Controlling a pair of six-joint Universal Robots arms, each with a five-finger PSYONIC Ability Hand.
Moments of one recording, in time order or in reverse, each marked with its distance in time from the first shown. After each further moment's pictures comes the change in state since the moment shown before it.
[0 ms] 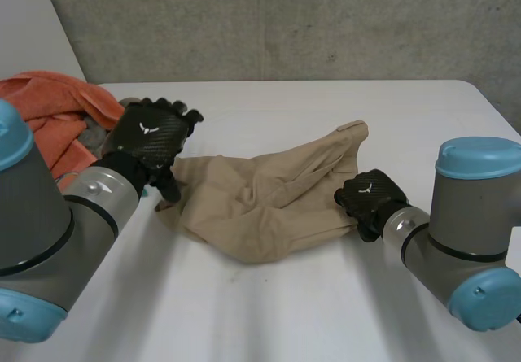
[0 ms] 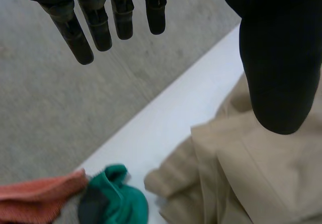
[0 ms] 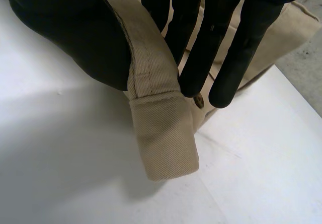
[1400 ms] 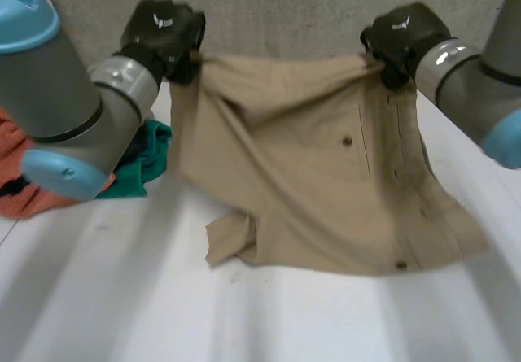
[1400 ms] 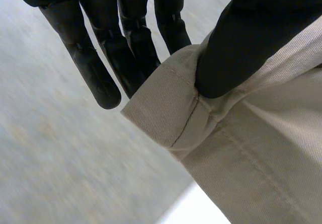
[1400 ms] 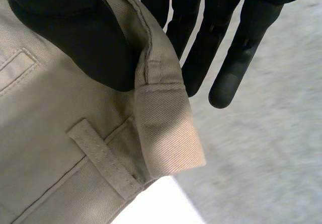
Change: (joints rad) left arm 0.010 -0.307 0.621 0.024 0.066 -0.002; right arm -0.050 0.101 -0.839 0.310 0.020 0.025; left_hand 0.910 0.956 0.946 0.967 0.931; right_hand 0.000 0.000 0.000 0.001 0.001
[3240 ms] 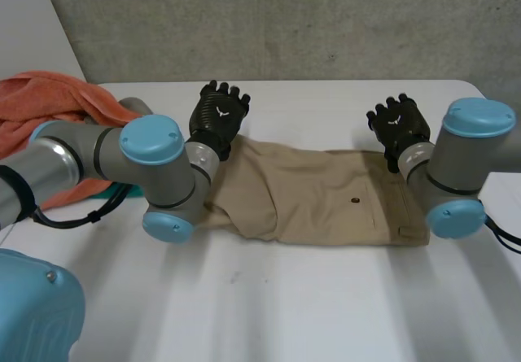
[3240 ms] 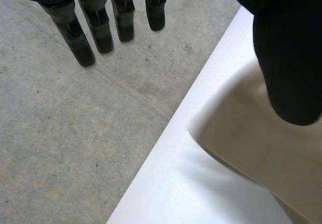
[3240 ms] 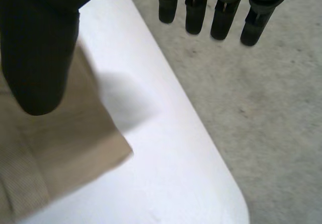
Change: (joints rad) left arm -0.095 -0.454 0.096 0.235 -0.093 0.271; right arm -0.071 0.252 0.334 -0.492 0.081 -0.185; left_hand -0.959 -0.954 -0.945 -0.967 -0.915; right_hand -0.906 -0.952 -0.973 -0.963 -0.950
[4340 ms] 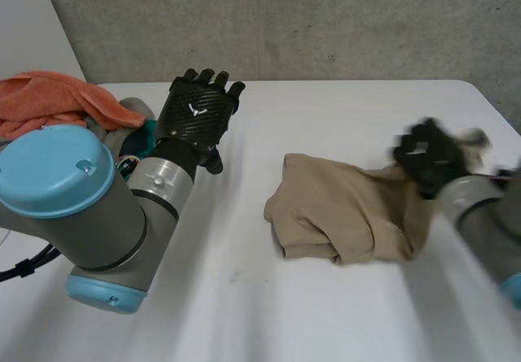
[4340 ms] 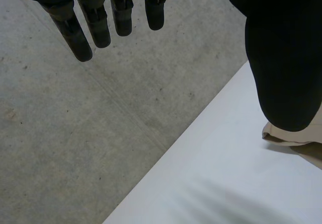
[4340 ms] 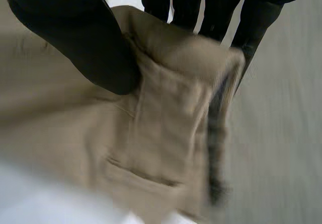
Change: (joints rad) left arm -0.059 0.593 -0.628 0.061 -0.042 -0.204; right arm -0.018 -0.509 0.629 -0.062 -0.191 -0.309; left_hand 0.000 -0.036 -0.033 -0.031 -0.026; right_hand 0.884 0.939 0.951 0.961 0.924
